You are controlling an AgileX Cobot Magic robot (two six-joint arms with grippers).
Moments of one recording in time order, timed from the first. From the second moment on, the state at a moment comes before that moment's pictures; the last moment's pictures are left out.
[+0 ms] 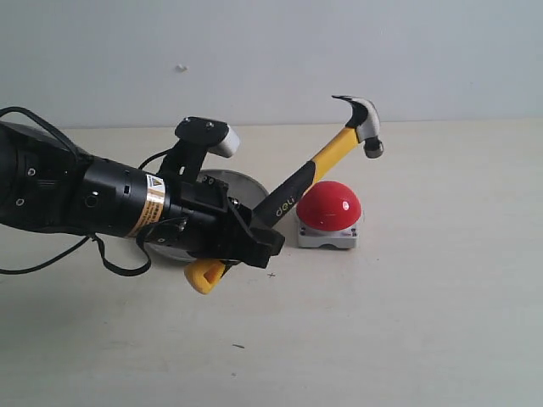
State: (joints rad) left arm -0.60 1.75 -0.92 1.59 -0.47 -1.61; right arm -0.14 0.03 0.00 1.55 0.21 -1.42
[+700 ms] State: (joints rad) left arm -0.60 1.75 -0.92 1.58 -0.35 -1.70; right arm -0.14 0.02 0.00 1.69 0.16 -1.45
